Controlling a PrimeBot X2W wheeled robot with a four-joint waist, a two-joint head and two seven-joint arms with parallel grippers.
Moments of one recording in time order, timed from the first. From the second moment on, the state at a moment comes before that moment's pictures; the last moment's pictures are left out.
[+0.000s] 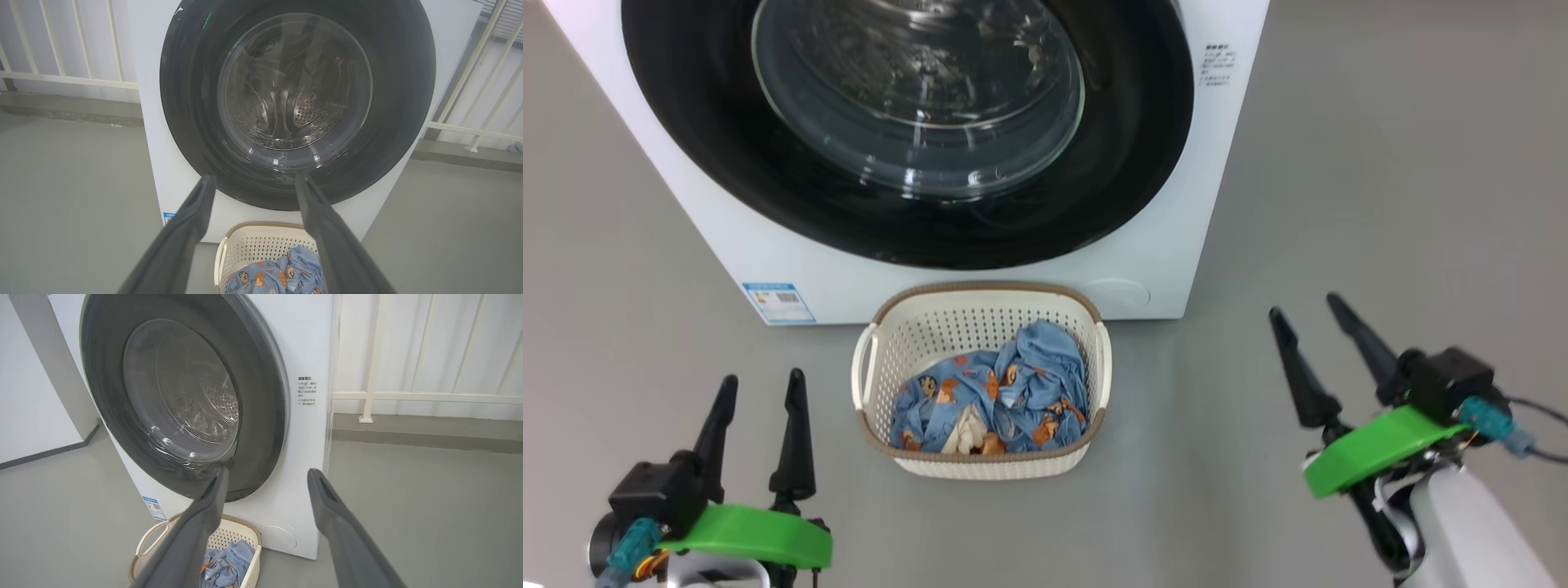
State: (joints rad) left arm -0.13 0.05 -0.03 0.19 -0.28 -0.13 -0.26; right arm -0.29 -0.18 0.13 0.32 0.29 0.13 -0.25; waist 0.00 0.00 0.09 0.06
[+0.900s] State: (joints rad) left arm -0.24 0.03 0.00 0.13 -0.28 -0.13 -0.26; right arm -0.72 -0.34 0.01 0.41 0.64 0.13 -0.25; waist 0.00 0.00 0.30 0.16
